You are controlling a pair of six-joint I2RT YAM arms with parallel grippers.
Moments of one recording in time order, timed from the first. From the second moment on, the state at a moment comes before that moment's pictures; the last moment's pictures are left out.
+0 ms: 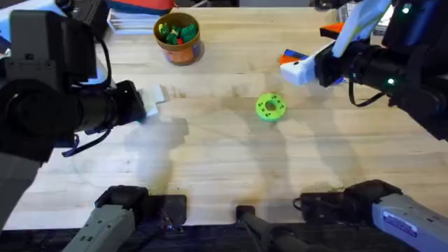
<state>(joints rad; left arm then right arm) -0.05 0.87 0.85 -1.04 -0.08 -0.40 0.22 1.02 0.74 -0.25 -0.13 -0.32</state>
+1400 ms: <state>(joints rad) 0.11 1.46 0.85 -0.73 -0.07 -0.34 0.22 1.02 0.74 -0.25 -0.13 -0.32</state>
